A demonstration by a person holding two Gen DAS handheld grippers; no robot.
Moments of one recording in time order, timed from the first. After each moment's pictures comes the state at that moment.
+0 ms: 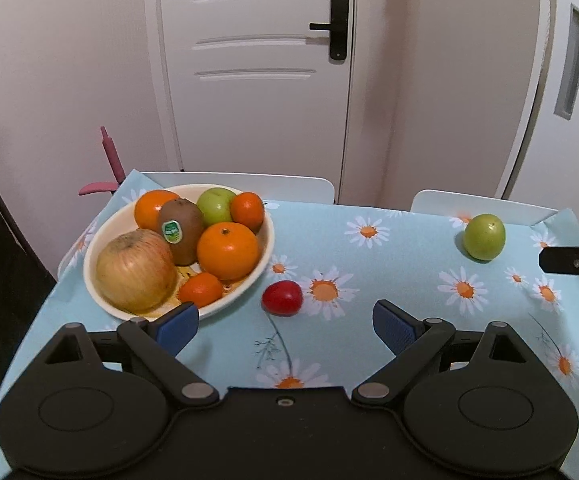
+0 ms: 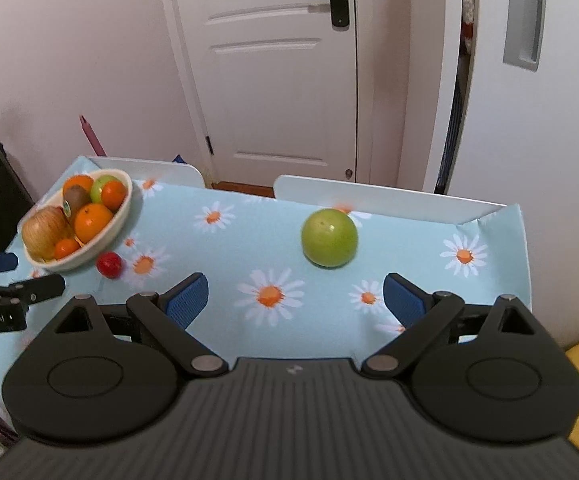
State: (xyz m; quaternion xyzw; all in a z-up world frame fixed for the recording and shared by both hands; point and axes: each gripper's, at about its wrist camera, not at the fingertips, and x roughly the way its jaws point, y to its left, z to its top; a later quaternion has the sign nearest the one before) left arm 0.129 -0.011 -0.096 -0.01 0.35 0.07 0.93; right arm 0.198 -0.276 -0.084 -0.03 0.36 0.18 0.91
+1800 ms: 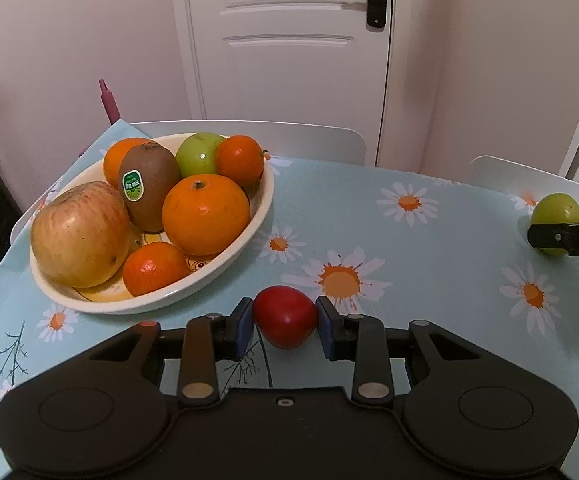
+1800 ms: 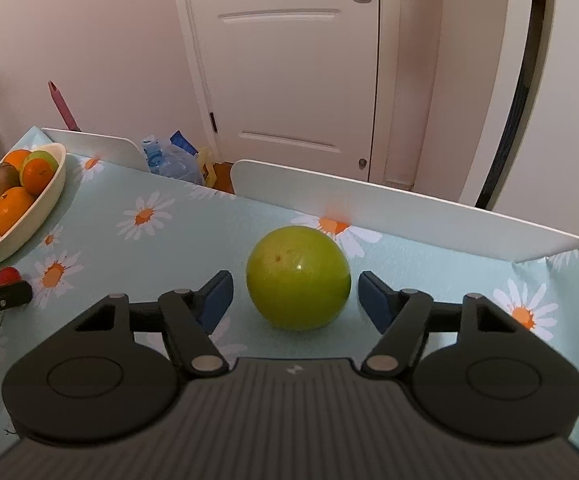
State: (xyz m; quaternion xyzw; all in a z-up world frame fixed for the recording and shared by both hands) left arm 0.187 -0.019 -0.161 -0.03 0.38 0.13 0.91; right arm 0.306 -0.259 -0.156 -0.06 0.37 0.21 0.90
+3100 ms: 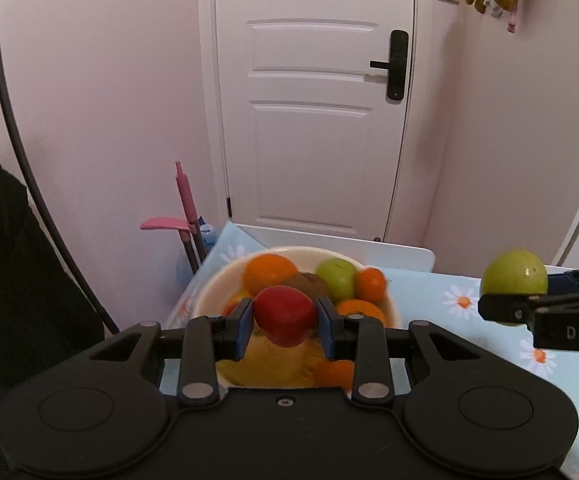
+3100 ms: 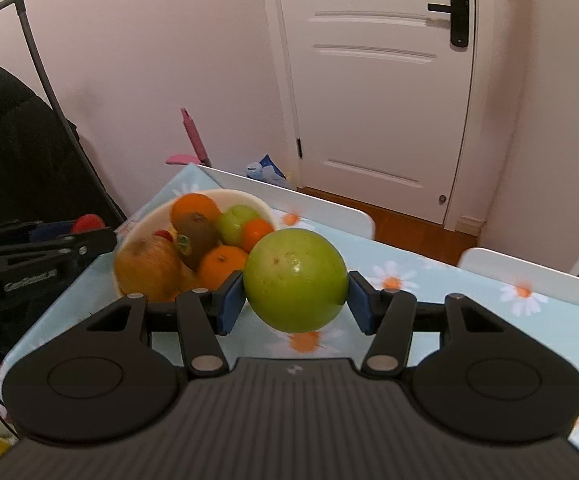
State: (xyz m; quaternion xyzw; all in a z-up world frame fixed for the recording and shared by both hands) left arm 0.137 0.094 -0.049 -0.02 0.32 0.12 0.94; right arm 0.216 -0.092 -0.057 -0.05 0.35 0.29 0.89
